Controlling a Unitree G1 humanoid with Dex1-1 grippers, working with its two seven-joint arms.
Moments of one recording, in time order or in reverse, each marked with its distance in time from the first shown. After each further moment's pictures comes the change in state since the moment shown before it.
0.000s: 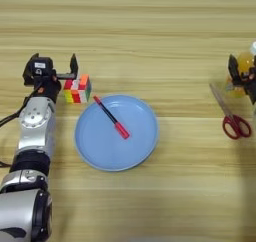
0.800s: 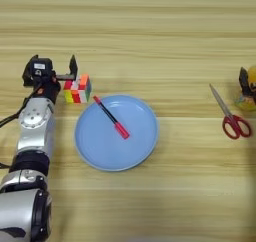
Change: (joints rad) left arm -0.001 0.004 0.001 0.012 -0.001 0.000 0.000; right arm -0.010 -0.044 -0.015 0.189 -0.005 -0.094 -0.010
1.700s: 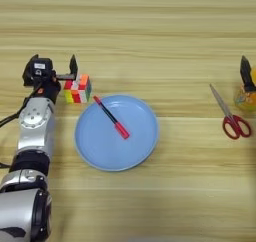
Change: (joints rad) left arm -0.001 0.000 -0.002 0.000 0.000 0.000 0.001; right arm 0.183 -0.012 0.006 -0.468 0.049 0.128 0.044
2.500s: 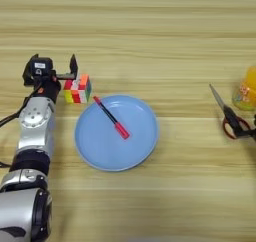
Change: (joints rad) left arm -0.003 -0.001 -0.002 0.000 0.001 0.000 0.006; right arm 0.232 -0.030 0.082 -0.130 0.062 0.278 0.132
